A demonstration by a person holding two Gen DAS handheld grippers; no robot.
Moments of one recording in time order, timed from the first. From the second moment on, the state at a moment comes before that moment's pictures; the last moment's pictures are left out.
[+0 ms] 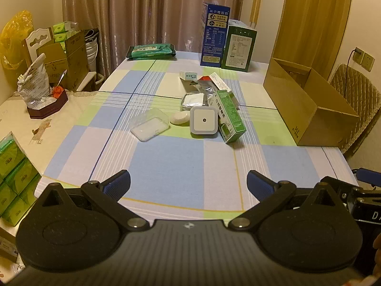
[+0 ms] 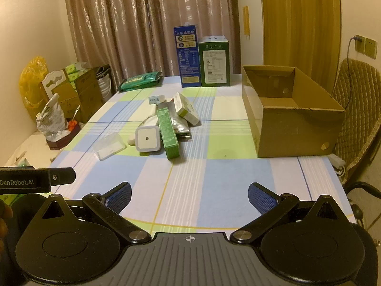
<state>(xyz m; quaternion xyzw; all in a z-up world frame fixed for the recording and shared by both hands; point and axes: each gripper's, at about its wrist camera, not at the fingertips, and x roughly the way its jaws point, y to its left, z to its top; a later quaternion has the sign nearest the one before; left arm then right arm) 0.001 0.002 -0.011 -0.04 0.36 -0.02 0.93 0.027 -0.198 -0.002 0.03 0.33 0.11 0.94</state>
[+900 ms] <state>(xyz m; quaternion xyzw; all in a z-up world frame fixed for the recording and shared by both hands) -0.002 0.015 0.015 -0.04 0.35 -0.01 0.94 0.029 -0.201 0.007 0.04 0.32 0.11 0.94</state>
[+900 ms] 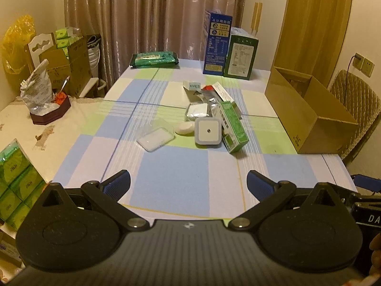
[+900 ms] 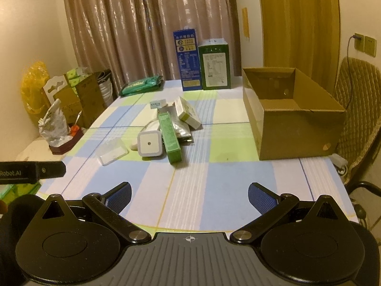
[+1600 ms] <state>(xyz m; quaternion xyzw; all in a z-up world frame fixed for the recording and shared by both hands) 0.061 0.049 0.036 -0.01 0.32 -0.06 0.94 0.073 -0.177 0.015 -0.02 0.30 0.16 0.94</state>
